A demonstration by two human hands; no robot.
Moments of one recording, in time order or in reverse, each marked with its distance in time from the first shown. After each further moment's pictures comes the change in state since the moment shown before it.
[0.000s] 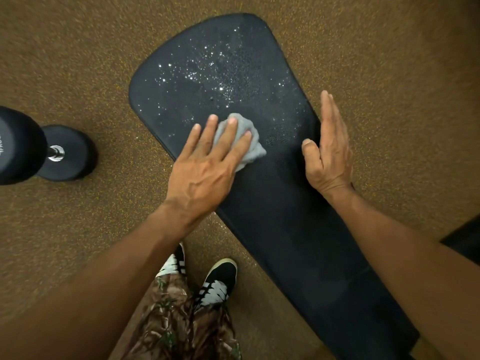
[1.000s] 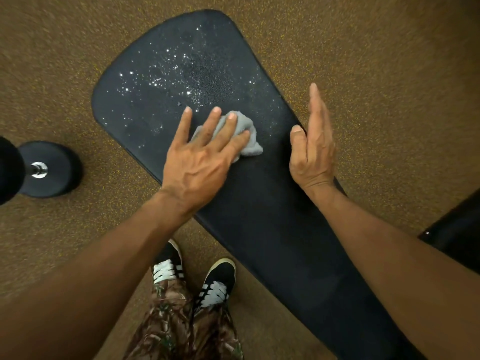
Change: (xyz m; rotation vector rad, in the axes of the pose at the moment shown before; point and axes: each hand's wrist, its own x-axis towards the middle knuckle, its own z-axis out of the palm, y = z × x) left_hand 0.039 0.006 0.012 0.104 0.086 0.154; right_hand 0.002 0.003 0.002 0.158 0.169 0.085
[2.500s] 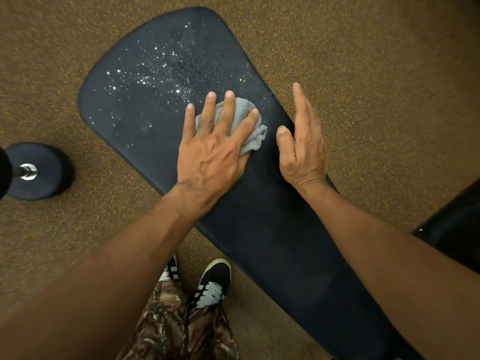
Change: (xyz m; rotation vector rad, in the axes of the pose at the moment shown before) left_hand 0.029 0.033 0.002 -0.058 -0.170 -0.189; right_hand -0.001 0.001 0.000 -0.036 -0.062 -0.037
